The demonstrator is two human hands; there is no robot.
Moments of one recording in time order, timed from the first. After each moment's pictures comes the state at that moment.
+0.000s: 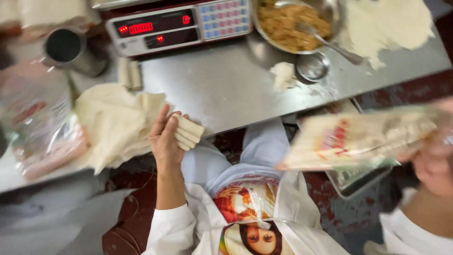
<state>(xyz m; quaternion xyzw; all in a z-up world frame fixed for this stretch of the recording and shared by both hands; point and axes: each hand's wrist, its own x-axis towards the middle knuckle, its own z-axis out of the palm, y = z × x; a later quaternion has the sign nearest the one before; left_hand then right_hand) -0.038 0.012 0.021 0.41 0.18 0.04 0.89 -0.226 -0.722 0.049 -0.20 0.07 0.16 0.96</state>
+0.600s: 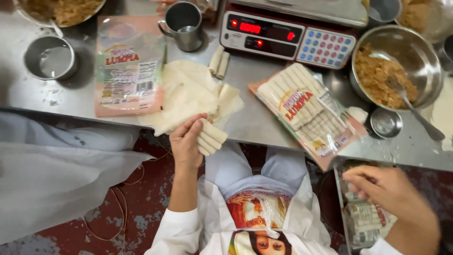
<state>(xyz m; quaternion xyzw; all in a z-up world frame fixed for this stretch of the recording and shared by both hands) -0.078 0.078 0.039 0.40 0.25 0.23 0.86 -0.081 -0.359 0.177 -0.89 0.08 0.24 0.37</state>
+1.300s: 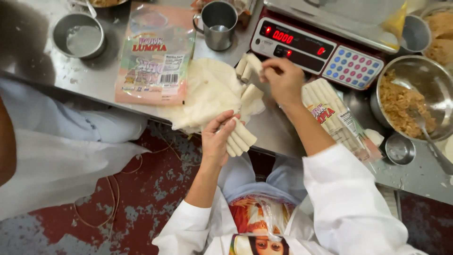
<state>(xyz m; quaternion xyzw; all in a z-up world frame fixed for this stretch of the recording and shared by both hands) -0.062 0.051 0.038 0.32 0.24 0.18 0.90 0.154 -0.077 0.044 -0.83 -0.31 -0.21 0.42</state>
